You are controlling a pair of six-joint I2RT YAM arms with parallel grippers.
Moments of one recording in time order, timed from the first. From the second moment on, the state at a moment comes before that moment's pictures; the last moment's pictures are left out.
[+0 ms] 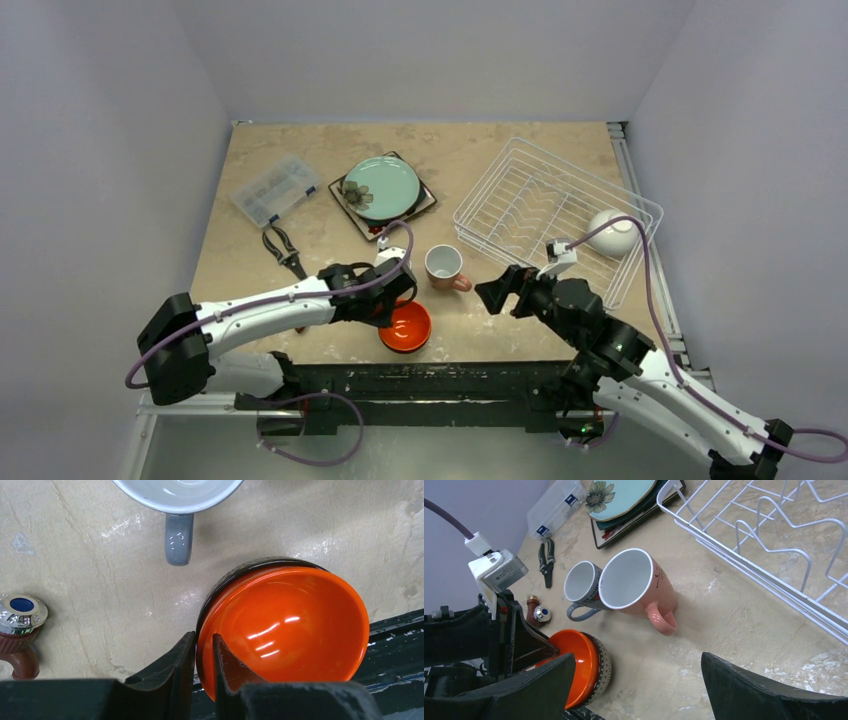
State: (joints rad) left arm -1.02 1.28 0.85 -0.77 -0.26 -0.70; right arm 0.85 0.45 0.46 -0.36 0.25 0.71
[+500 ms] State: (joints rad) left arm -1.05 1.21 0.93 -0.89 -0.34 -0.71; right arm 0.85 0.48 0.45 -0.36 0.25 0.72
